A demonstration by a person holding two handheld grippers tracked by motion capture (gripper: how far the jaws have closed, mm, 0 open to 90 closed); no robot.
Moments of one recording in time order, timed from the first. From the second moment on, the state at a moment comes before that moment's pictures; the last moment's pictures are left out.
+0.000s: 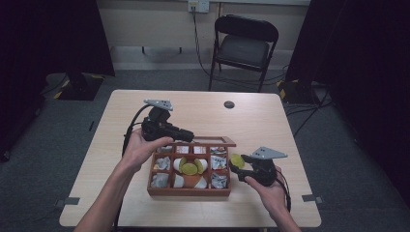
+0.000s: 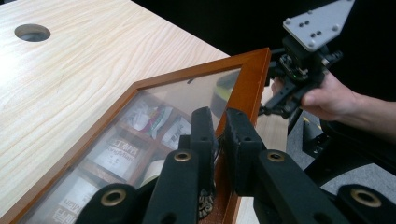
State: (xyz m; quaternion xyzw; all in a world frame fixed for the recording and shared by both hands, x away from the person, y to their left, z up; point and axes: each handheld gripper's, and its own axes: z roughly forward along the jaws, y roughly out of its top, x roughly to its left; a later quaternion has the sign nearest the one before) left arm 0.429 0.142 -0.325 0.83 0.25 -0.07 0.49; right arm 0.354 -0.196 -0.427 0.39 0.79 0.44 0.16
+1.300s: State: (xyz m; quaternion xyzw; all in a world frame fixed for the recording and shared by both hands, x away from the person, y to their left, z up) left arm 0.429 0.142 -0.325 0.83 0.25 -0.07 0.48; right arm 0.425 -0.226 -0.468 0.45 0.80 0.36 0.17
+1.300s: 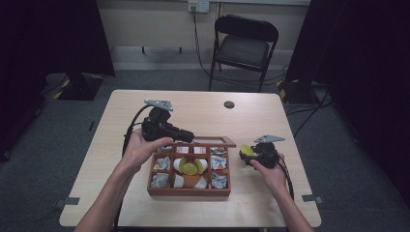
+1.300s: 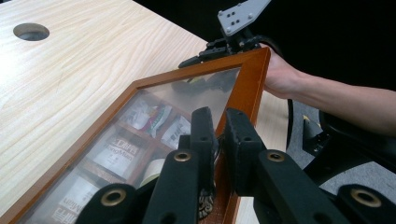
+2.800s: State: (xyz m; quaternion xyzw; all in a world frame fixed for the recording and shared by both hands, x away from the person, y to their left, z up) left arm 0.429 0.142 -0.326 0.84 0.25 -0.07 0.49; right arm 0.418 -0.233 -0.469 0.46 0.79 0.37 0.17
